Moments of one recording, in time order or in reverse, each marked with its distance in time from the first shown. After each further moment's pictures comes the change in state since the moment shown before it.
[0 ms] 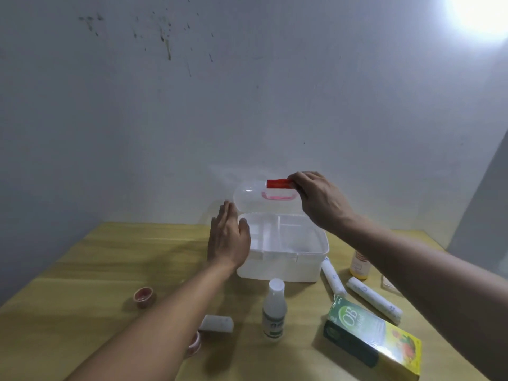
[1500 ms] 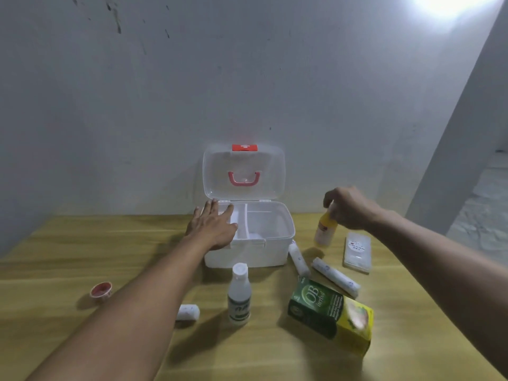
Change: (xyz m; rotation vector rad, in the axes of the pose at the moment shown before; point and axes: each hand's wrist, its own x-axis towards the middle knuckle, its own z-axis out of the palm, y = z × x) left_hand 0.027 0.008 0.027 0.574 -0.474 0.084; right_hand -0.063 0.068 -0.063 -0.229 -0.564 0.472
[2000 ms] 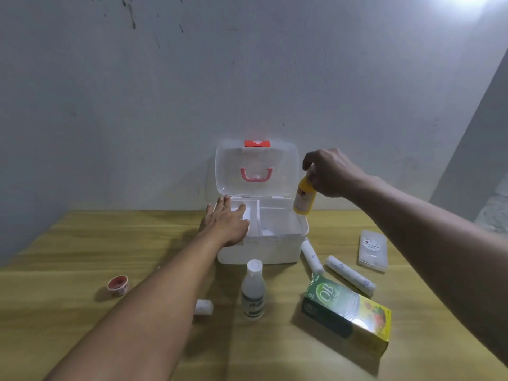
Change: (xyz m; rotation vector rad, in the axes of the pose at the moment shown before) left_hand -0.002 -0.001 -0.001 -0.021 -0.012 -0.002; right_hand 0.031 -0.066 -0.035 0.048 0.181 -0.119
